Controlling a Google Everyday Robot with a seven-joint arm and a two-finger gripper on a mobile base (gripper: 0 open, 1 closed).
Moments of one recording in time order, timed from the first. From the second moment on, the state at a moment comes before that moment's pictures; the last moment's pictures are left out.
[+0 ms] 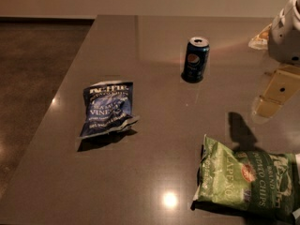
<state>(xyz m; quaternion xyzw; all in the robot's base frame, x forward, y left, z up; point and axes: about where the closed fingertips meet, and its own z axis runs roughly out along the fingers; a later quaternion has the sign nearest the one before) 0.438 -0.216 0.977 -0.60 0.78 -0.04 0.16</state>
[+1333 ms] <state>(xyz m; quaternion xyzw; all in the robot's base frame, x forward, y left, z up) 0.541 -0.203 0.944 -0.53 0.82 0.01 0.21</state>
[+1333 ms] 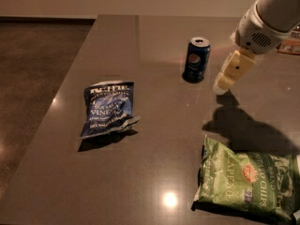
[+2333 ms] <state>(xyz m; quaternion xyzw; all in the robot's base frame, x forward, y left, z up) 0.645 -0.186 0.911 -0.42 0.86 0.06 0.29</state>
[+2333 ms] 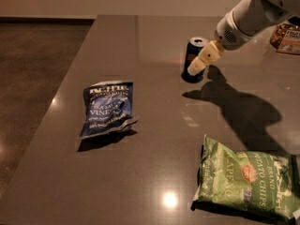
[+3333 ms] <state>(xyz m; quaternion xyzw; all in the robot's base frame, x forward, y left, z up) 0.655 -0.161 0.911 -0.40 0.85 0.12 0.31</state>
